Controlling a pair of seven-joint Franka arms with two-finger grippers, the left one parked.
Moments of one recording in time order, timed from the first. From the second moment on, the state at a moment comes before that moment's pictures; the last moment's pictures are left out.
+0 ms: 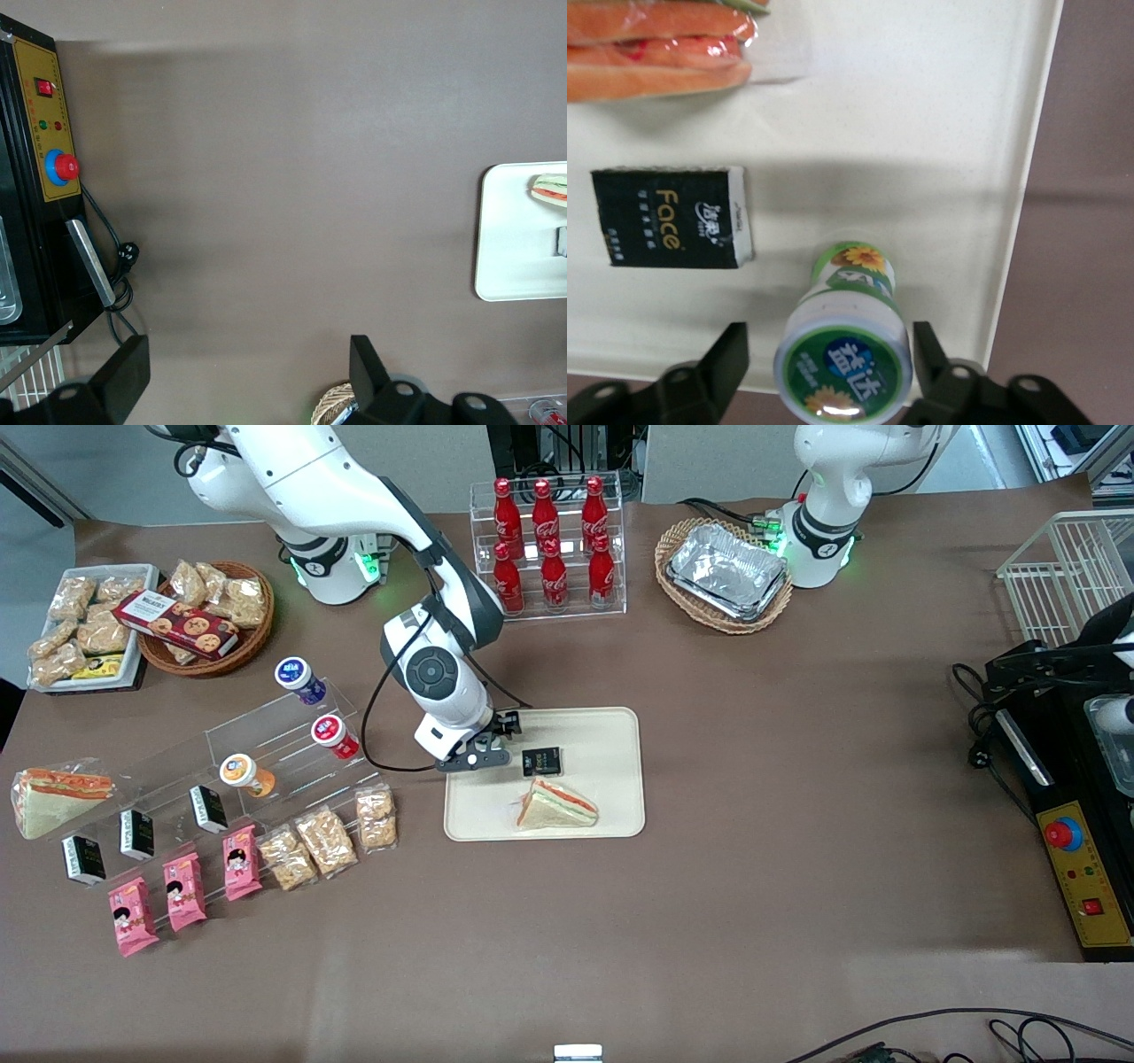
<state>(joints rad) 0.69 0.41 -0.04 -2.06 0.21 2.38 0.44</state>
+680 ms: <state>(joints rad) 0.57 0.20 -0.17 -2.01 0.20 2.12 0.33</state>
